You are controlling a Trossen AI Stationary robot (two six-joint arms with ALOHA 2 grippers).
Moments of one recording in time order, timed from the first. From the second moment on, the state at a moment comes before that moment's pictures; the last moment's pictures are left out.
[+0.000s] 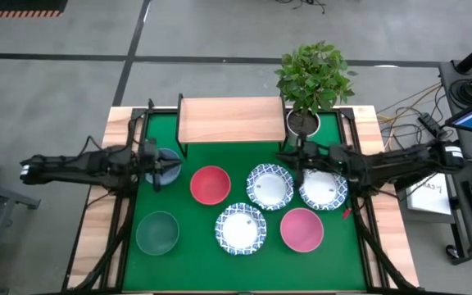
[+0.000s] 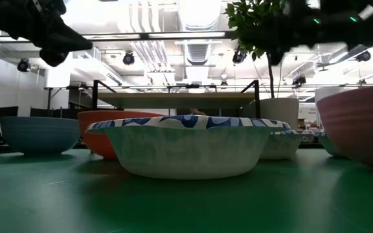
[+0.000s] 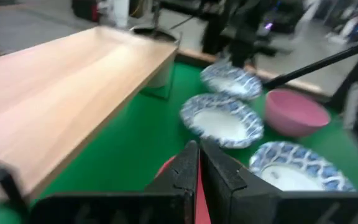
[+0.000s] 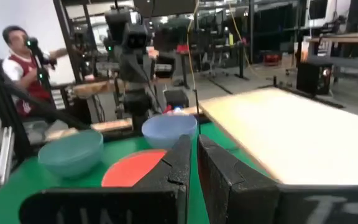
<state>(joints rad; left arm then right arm) -0.01 0.39 0.43 -0.31 -0.24 -0.26 -0.09 1.07 0.41 0.72 0.06 0.10</state>
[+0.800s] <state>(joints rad) -0.01 0.33 0.32 -0.07 -0.02 -0.23 0.07 1.46 0.93 0.21 0.08 0.10</state>
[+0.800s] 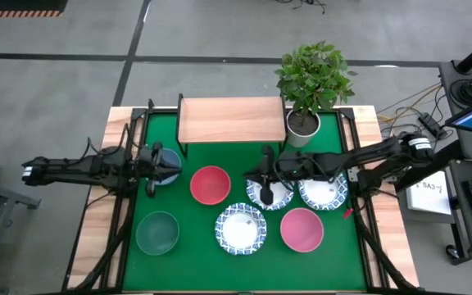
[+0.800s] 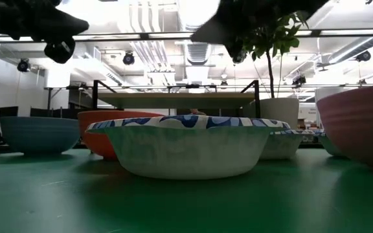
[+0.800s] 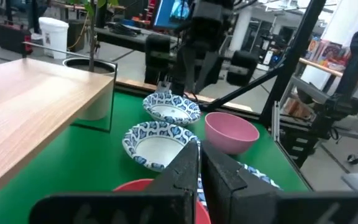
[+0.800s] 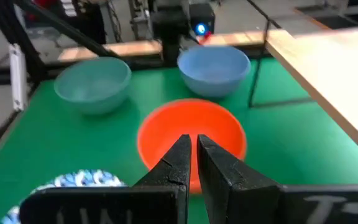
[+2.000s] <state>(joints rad) -0.01 0.30 0.32 -0.13 -0.02 -0.26 0.09 1.93 1.61 -0.41 0.03 -0.05</state>
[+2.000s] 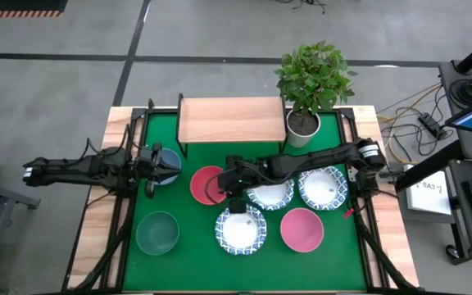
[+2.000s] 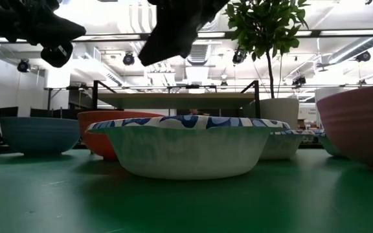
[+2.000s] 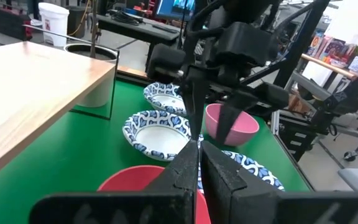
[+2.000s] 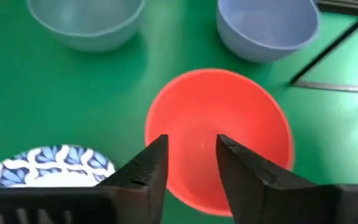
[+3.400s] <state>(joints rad) -0.01 0.30 0.32 -0.13 -0.02 -0.25 0.16 2.39 2.34 -1.03 0.05 -0.09</state>
